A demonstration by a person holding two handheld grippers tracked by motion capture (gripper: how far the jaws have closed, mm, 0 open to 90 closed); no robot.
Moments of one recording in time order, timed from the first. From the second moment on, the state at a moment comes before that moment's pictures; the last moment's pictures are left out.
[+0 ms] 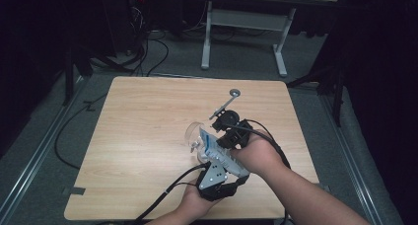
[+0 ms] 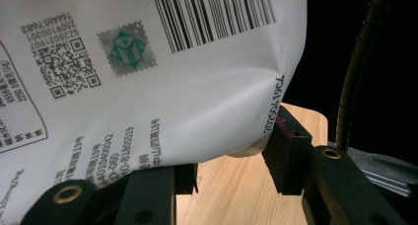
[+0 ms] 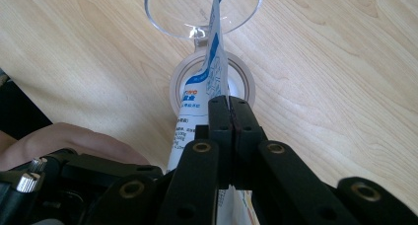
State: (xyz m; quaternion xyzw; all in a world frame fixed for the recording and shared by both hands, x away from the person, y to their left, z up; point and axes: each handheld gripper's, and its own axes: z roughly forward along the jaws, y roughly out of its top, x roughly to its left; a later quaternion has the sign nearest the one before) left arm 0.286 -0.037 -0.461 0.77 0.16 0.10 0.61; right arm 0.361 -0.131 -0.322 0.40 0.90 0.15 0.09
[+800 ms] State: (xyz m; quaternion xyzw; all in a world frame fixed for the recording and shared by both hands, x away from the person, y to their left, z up) left arm 0.287 -0.036 -0.460 0.77 0.16 0.10 0.61; right arm 0.362 -0.128 -0.322 0.39 0.90 0.16 0.09
